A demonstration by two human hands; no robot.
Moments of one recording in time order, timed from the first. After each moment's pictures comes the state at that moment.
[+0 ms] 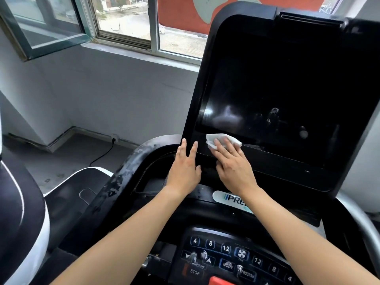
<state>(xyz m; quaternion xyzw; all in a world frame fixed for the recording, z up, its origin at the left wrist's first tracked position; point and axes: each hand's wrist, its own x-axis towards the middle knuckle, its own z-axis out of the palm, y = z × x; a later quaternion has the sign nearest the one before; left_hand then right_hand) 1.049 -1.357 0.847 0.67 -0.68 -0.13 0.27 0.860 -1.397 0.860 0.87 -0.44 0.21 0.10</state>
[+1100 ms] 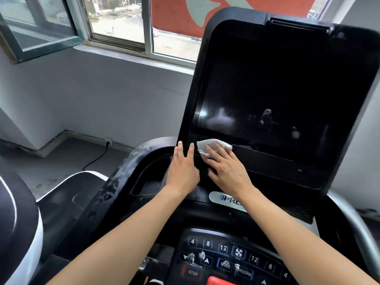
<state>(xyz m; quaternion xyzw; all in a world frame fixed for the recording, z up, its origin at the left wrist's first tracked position) 1.042 -1.358 0.856 0.68 -0.67 -0.13 0.25 0.859 -1.398 0.857 0.89 -0.41 0.15 0.12</state>
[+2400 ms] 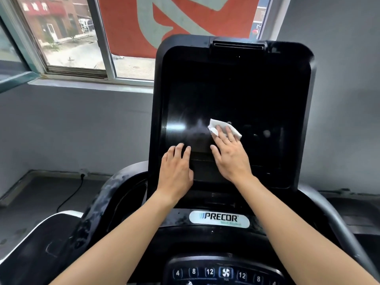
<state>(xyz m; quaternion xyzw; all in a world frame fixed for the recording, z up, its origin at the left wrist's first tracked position) 1.000 -1.403 0.912 0.60 -0.77 0.08 0.21 0.803 -1.437 0.932 0.75 -0.61 0.24 0.08</state>
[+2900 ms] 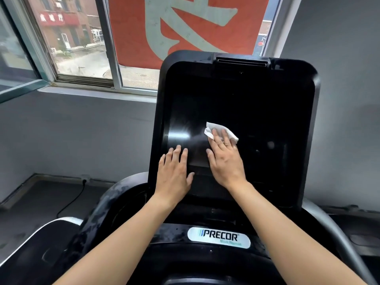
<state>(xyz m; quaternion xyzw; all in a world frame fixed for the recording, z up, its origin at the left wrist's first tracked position) 1.001 -1.425 0.929 0.63 -0.74 0.11 0.20 0.817 -1.464 0.948 0.76 -0.59 0.27 0.09</state>
